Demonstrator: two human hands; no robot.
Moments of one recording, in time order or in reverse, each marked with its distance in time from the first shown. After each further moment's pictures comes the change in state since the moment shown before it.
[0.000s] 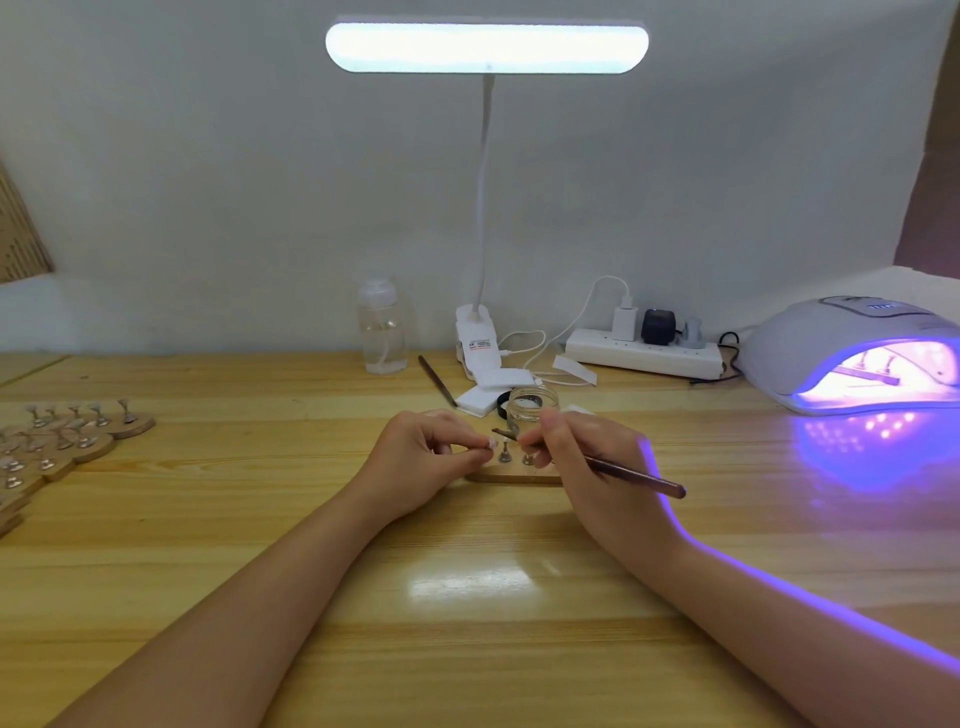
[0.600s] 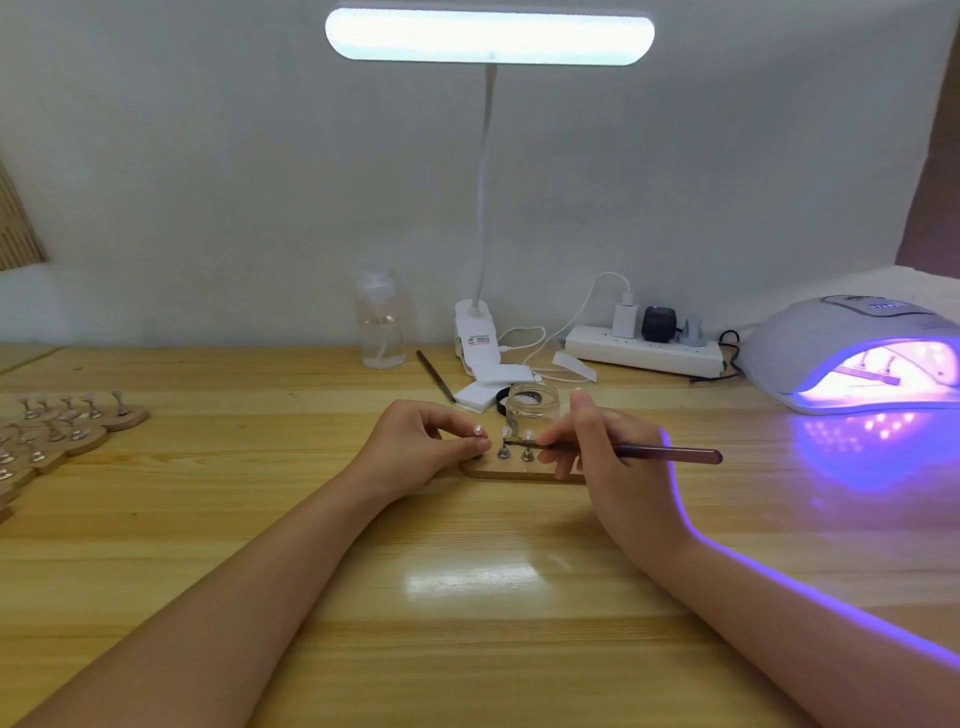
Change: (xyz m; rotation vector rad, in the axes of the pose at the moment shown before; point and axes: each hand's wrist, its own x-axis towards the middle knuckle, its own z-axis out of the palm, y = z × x) left_hand 0.008 0.002 -0.001 0.027 0.037 -0.216; right_hand 0.001 -0.001 -0.001 0.239 0.133 0.203
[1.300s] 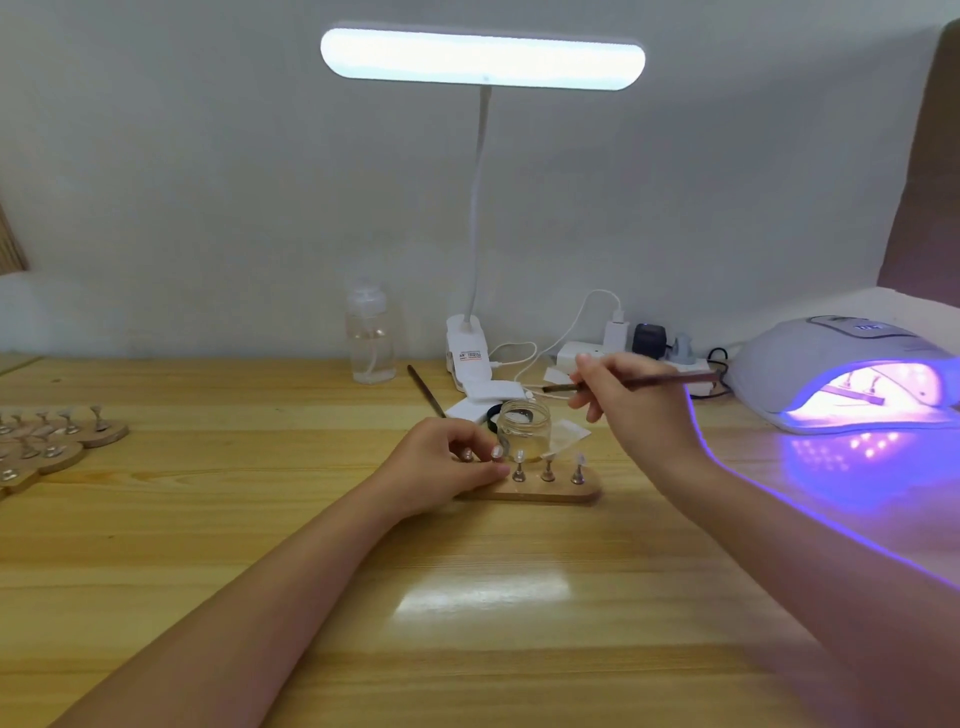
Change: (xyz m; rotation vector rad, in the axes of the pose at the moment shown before) left_hand 0.013 0.003 0.014 0.068 -0.176 0.098; right_hand 0.058 -0.006 -0.026 -0.237 0.029 0.054
